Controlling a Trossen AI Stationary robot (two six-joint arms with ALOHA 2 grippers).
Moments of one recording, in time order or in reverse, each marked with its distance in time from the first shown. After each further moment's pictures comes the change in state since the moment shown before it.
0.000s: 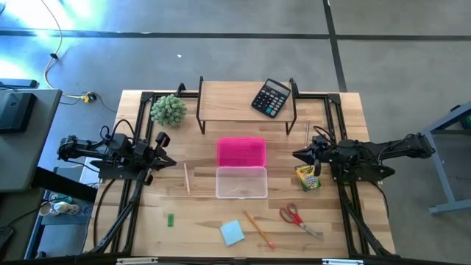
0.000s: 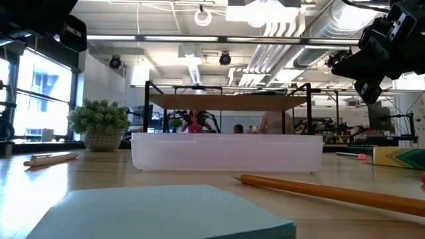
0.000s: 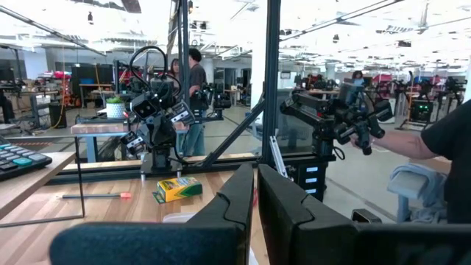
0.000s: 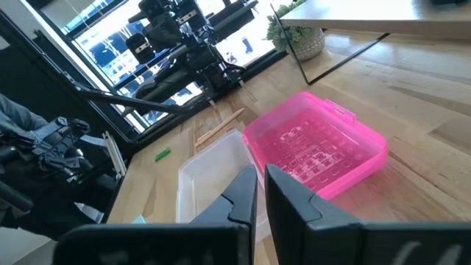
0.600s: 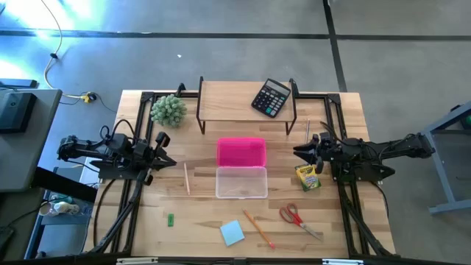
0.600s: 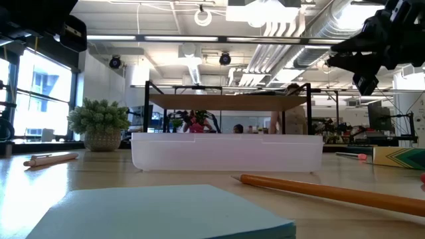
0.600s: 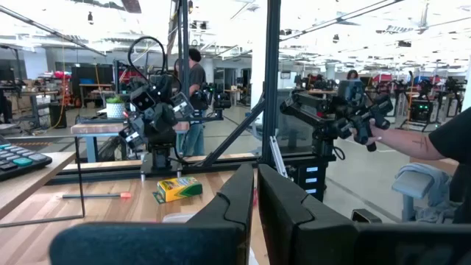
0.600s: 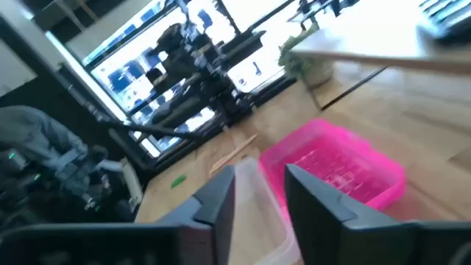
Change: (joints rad) left arm 0.000 0.000 0.000 0.000 0.000 0.000; right arm 0.000 0.000 0.018 0.089 0.035 0.010
